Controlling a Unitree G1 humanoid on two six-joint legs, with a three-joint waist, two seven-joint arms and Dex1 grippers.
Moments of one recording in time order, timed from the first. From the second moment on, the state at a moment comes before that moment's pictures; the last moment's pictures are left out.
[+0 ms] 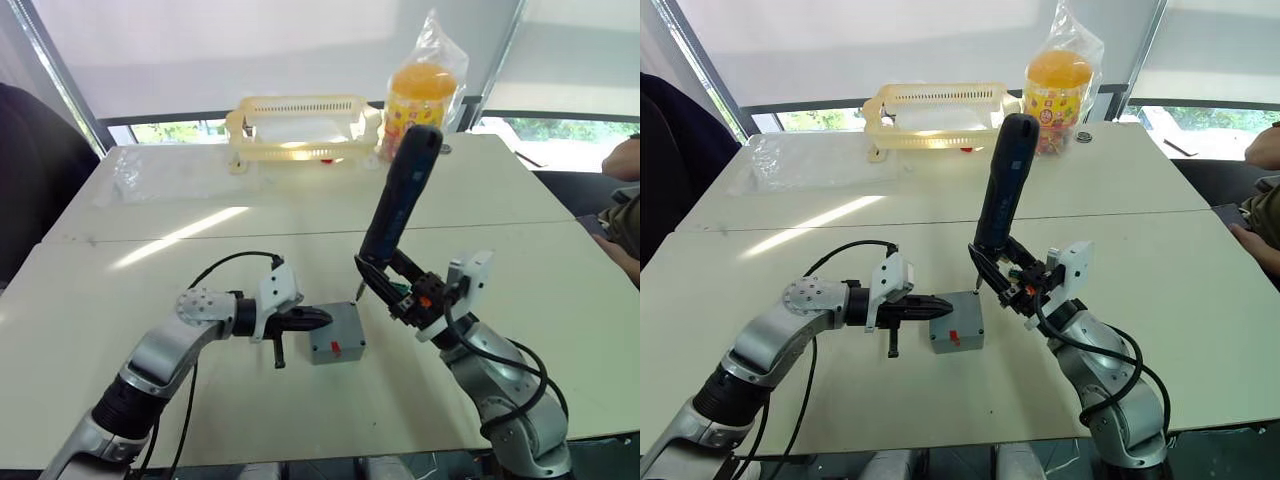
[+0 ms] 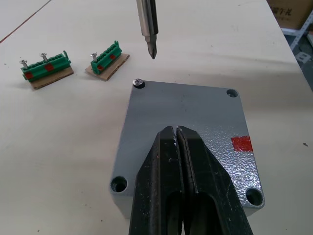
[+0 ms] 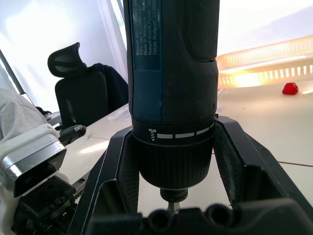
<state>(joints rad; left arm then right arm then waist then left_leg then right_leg) -0.42 0.58 -0.28 -0.26 -0.34 0.49 -0.99 -0.08 -0.26 0.02 -0.59 0.51 0.37 0.40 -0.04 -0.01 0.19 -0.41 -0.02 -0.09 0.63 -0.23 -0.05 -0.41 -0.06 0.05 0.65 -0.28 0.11</state>
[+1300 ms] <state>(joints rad) -0.39 0.58 -0.29 -0.30 -0.31 0.49 -0.99 -0.10 -0.23 0.07 -0.46 0.40 0.24 0.46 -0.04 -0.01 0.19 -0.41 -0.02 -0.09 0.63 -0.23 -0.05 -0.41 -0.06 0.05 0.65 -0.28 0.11</state>
